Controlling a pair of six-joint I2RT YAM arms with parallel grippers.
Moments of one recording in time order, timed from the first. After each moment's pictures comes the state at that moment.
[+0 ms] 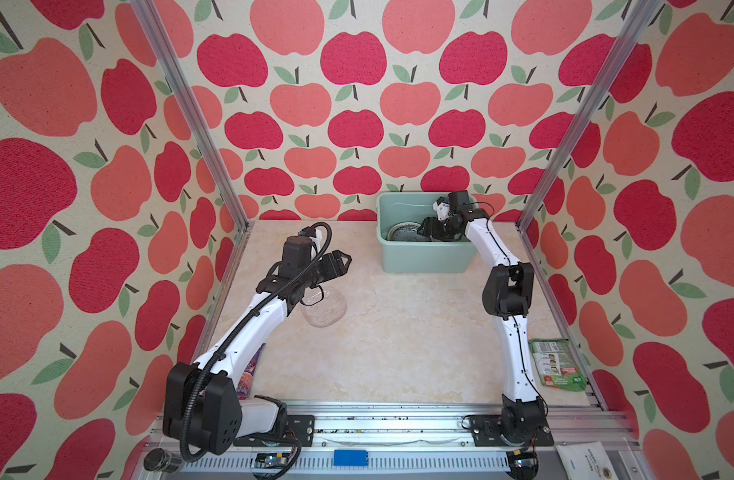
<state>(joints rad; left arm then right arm) -0.29 1.30 1.04 -0.30 0.29 -0.57 0.25 2.50 2.43 -0.85 -0.38 0.24</state>
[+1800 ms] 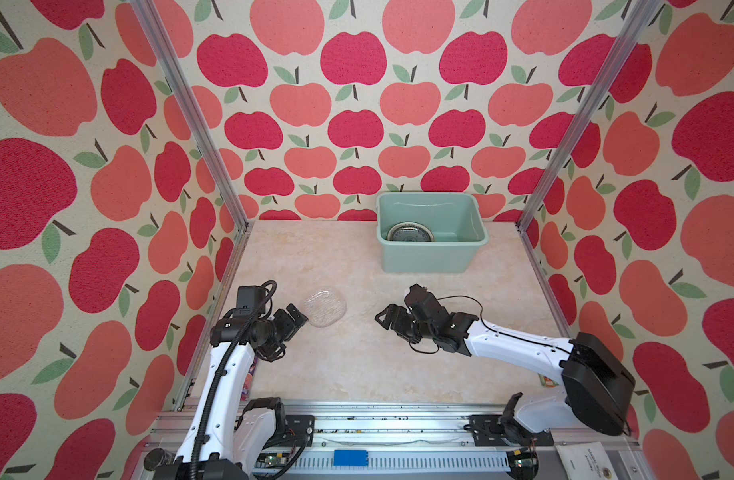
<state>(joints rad) 0.08 0.93 0.78 -0.99 0.36 -0.72 0.96 1.47 0.83 -0.08 -0.10 1.17</state>
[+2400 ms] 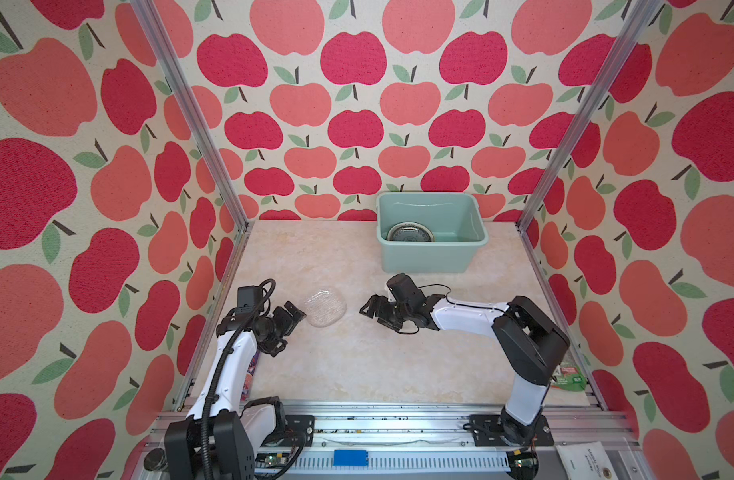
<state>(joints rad) 0.16 1.09 0.69 -0.76 0.41 -0.71 0.87 1.85 1.07 -0.03 -0.32 1.03</state>
